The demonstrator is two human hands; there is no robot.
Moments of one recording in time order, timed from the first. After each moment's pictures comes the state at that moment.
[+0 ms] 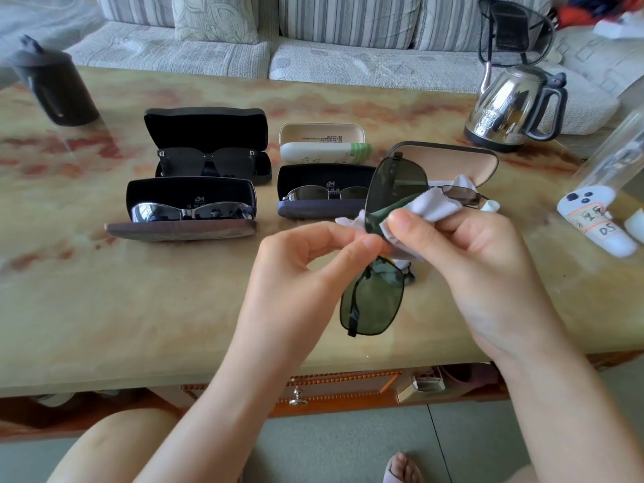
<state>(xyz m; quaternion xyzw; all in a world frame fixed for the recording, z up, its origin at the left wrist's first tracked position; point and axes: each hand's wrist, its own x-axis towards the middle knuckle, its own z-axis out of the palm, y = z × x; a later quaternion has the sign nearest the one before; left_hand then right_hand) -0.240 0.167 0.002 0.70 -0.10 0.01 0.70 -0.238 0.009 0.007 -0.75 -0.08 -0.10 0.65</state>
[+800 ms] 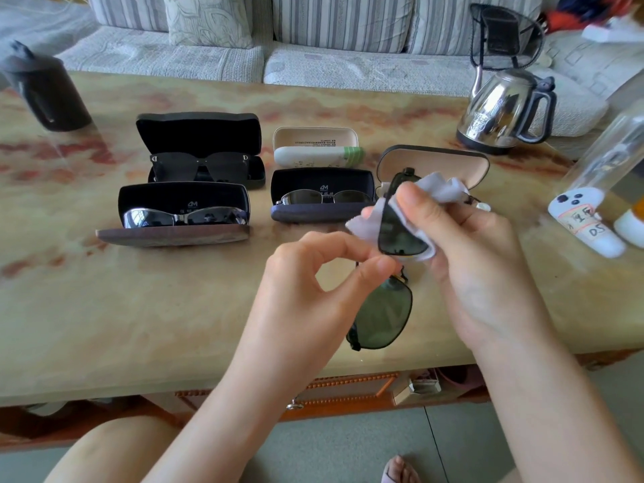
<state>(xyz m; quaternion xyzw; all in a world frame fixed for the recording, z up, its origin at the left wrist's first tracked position) -0.244 0.163 0.001 0.77 -0.15 0.04 0.61 -0.233 0.016 0.013 -0.67 0.02 -0.10 0.74</state>
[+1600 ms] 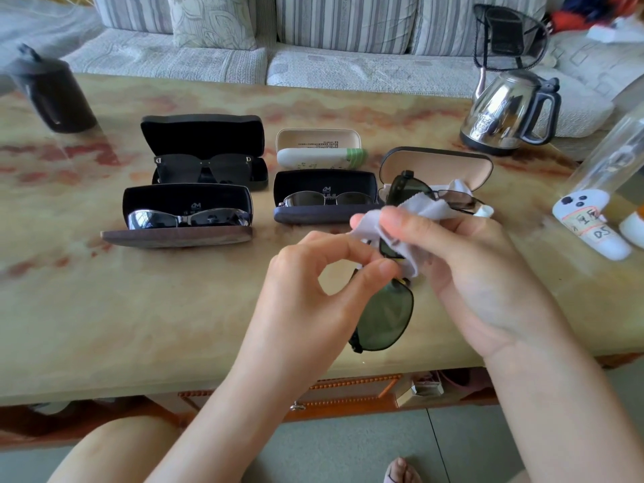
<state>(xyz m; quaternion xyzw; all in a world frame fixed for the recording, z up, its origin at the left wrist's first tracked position) -0.246 0.162 0.005 0.78 -0.15 0.05 0.60 -0.238 0.018 0.023 -0.64 -0.01 -0.03 0.77</state>
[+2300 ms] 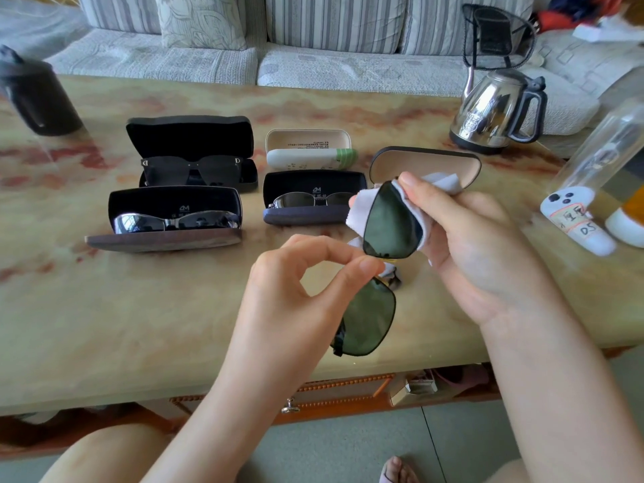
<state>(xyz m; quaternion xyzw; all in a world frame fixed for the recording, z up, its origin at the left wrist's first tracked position) -0.245 0.161 -0.001 0.77 -0.13 0.05 0.63 -0.218 0.005 0.028 -0.61 0.07 -0.06 0.79</state>
